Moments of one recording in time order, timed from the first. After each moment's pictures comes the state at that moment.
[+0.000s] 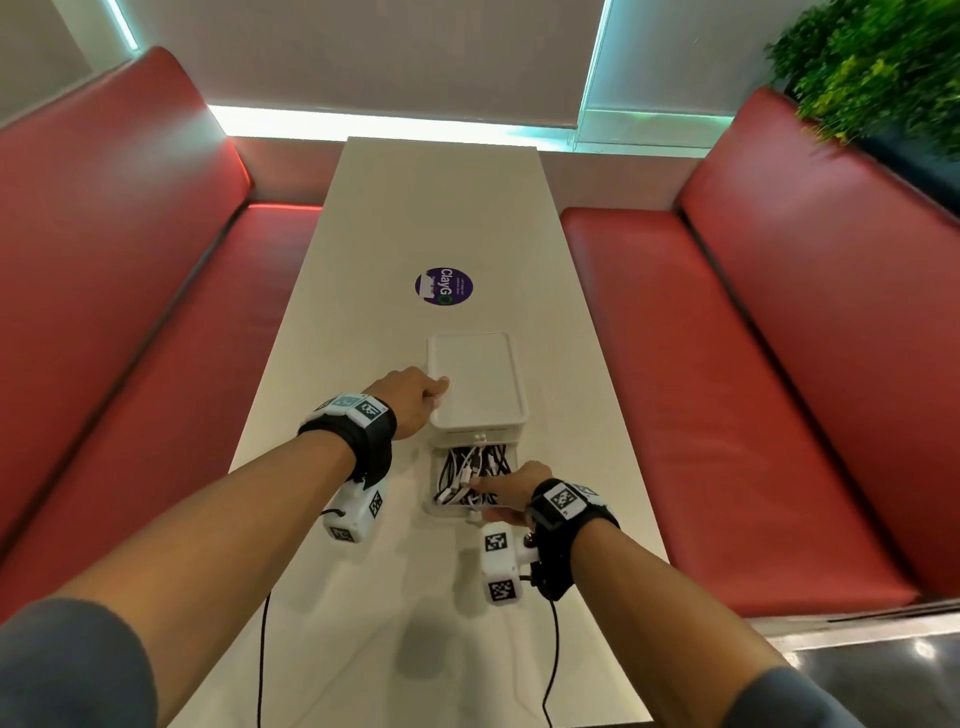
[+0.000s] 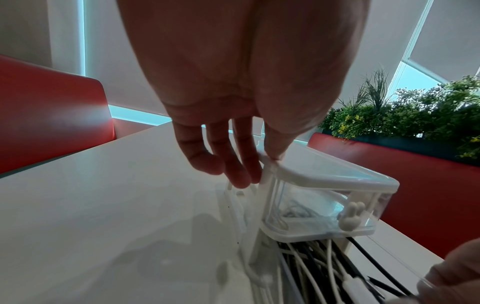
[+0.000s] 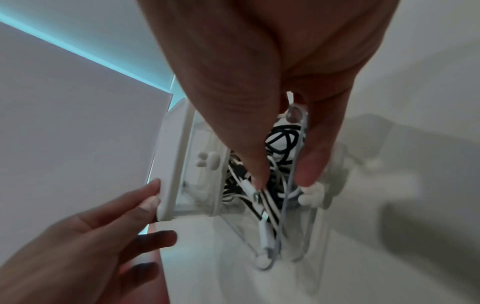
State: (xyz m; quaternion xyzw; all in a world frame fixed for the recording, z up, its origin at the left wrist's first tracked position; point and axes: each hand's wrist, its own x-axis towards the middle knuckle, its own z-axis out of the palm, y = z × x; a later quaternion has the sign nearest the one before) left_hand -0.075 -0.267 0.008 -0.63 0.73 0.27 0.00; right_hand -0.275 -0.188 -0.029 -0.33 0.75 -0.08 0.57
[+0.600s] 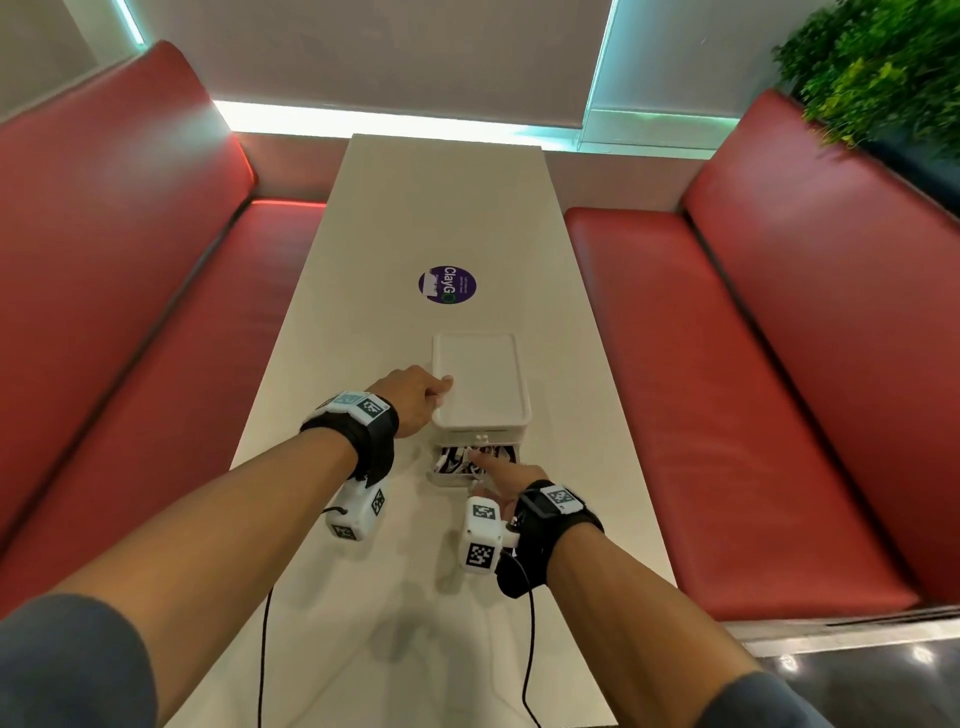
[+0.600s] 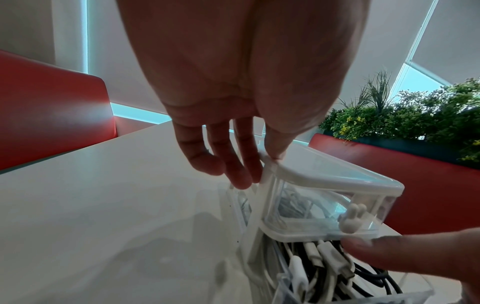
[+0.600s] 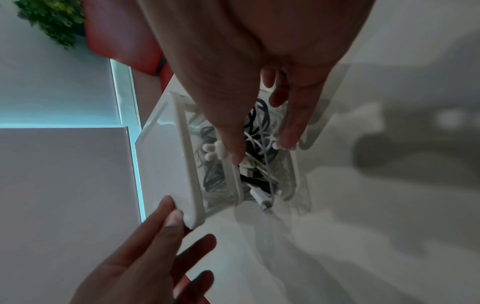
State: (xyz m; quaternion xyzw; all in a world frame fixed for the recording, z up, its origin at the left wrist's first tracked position) left_hand -0.076 -0.266 0.007 -0.64 0.72 0.28 -0.01; right_hand -0.262 -0.201 -0.073 -0.21 0.72 -0.23 0.62
